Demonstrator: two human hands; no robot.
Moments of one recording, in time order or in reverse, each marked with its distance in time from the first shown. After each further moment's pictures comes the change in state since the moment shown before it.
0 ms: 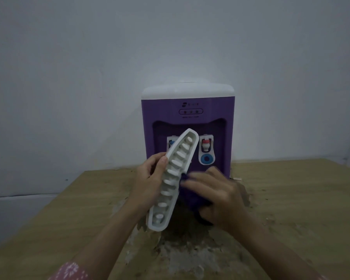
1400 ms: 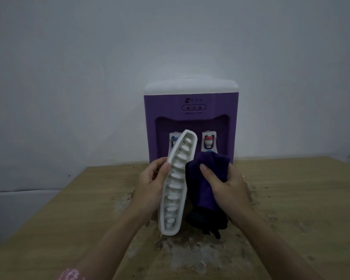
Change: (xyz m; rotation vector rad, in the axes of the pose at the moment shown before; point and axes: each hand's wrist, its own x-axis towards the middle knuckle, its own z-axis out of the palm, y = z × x) left_hand -0.009 -0.020 -0.002 -0.098 -0.036 -0.091; right_hand 0.010 -0.008 0.002 0.809 0.166 0.954
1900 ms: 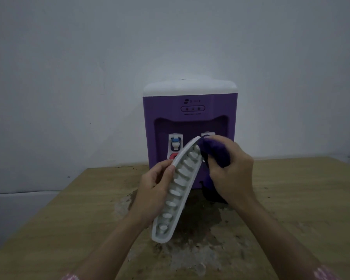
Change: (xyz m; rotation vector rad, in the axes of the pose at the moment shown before) left_hand -0.006 0.006 0.007 0.008 -0.054 0.064; right_hand 0.023 -0.020 -0.003 -0.397 0.156 -0.540
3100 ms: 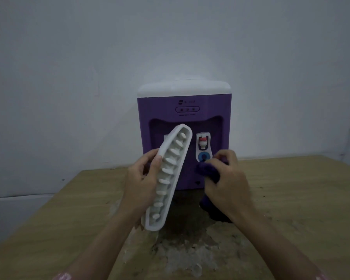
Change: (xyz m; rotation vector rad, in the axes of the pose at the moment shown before) left_hand 0.011 0.009 -0.007 0.189 0.204 0.122; right_hand -0.022 0.015 -0.007 -0.389 -0.198 0.085
